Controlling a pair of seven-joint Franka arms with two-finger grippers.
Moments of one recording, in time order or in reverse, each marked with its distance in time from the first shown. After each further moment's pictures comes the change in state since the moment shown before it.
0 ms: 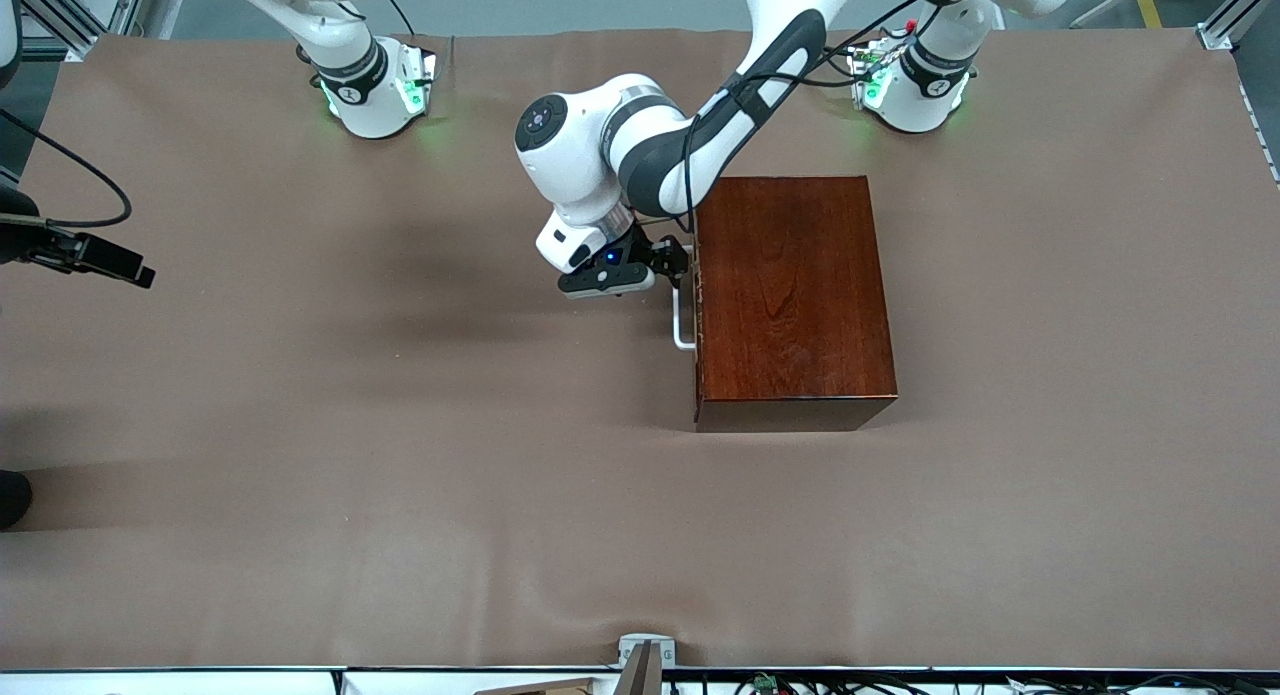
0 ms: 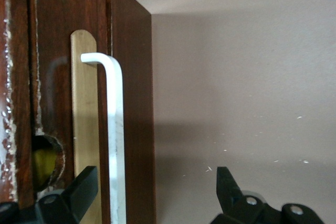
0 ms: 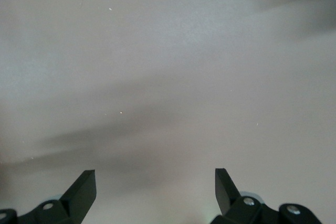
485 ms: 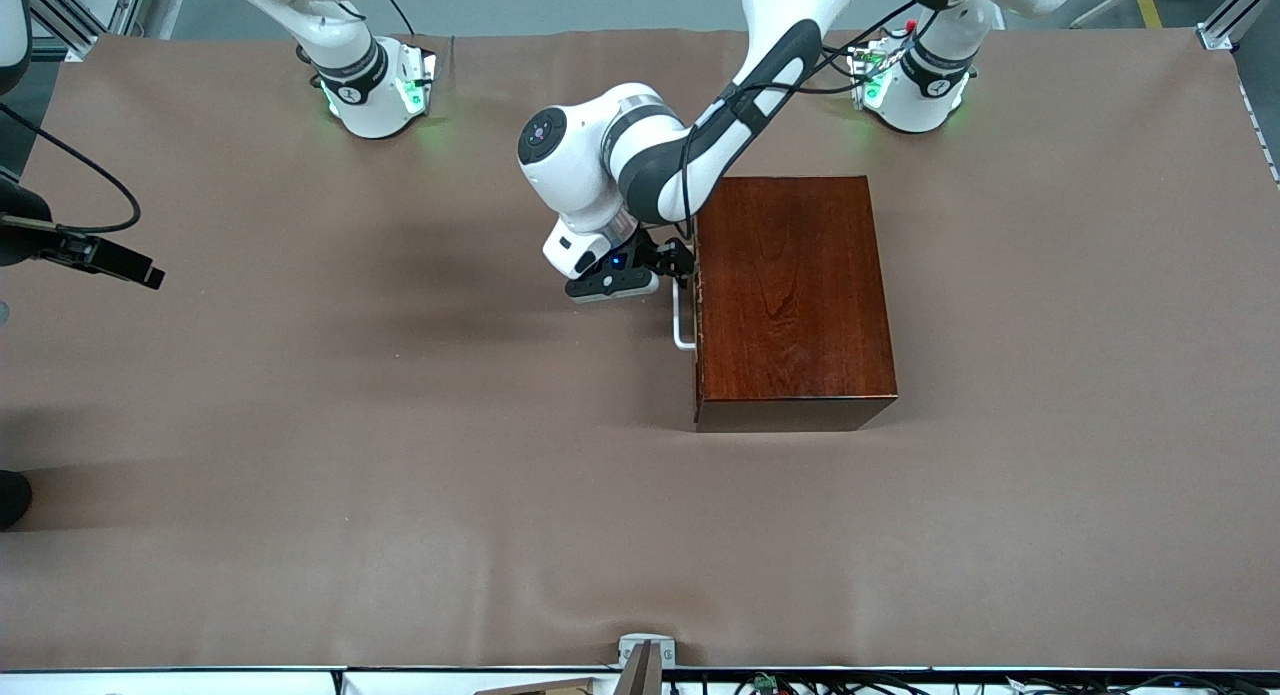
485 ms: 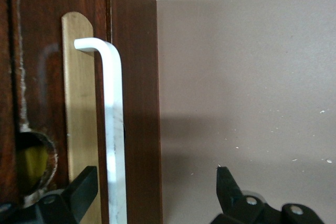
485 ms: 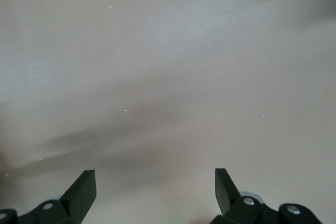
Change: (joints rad) left arm 0.000 0.022 0.000 -0.006 0.001 -0.014 0.000; right arm 0.002 0.002 0.008 0.000 0.016 -0.014 0.033
